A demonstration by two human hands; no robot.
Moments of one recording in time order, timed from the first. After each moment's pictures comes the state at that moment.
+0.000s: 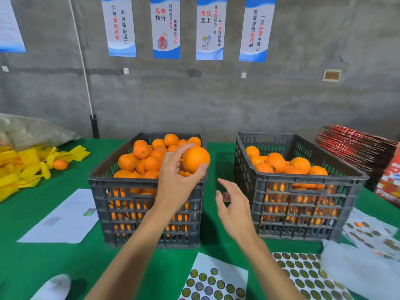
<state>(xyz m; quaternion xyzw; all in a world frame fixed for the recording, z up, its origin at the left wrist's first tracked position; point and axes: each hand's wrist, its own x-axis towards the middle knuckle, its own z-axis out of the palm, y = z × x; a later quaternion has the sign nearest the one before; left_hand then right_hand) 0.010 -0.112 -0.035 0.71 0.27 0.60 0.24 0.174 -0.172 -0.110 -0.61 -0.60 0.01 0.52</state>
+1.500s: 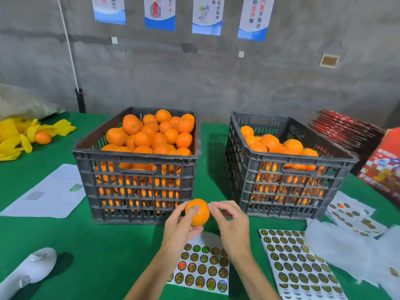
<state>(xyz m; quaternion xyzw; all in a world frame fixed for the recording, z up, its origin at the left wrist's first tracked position) 0.022 -0.178 -0.192 0.41 0.39 0.45 0.69 0.166 -0.224 -0.190 -0.58 -0.48 0.16 0.63</state>
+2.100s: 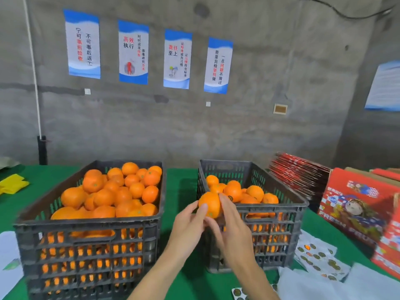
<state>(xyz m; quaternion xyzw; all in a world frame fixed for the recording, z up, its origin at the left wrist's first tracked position) 0.125 -0.159 -0.046 0.60 0.28 0.43 0.61 0.248 -0.227 -0.066 -0.66 -0.58 -0.17 0.45</state>
